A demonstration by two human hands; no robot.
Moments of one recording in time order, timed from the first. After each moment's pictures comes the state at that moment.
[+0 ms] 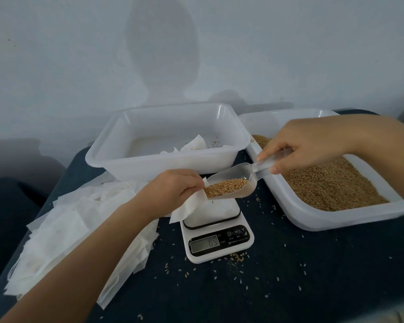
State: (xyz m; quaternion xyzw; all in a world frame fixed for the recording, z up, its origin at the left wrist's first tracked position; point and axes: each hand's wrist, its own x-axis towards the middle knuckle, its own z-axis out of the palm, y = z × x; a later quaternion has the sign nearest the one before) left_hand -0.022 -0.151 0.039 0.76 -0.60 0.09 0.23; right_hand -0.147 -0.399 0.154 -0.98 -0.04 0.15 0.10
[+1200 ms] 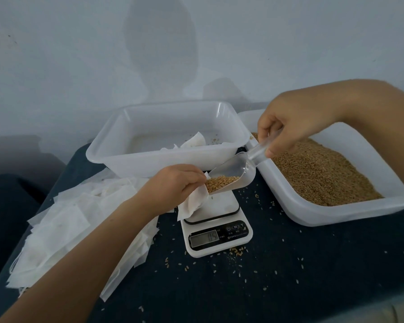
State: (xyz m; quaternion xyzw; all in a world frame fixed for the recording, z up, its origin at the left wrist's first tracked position) left_hand -0.029 -0.151 0.043 0.76 -0.60 0.12 0.23; right_hand -0.133 -0.384 0.187 -0.98 -0.02 0.17 0.10
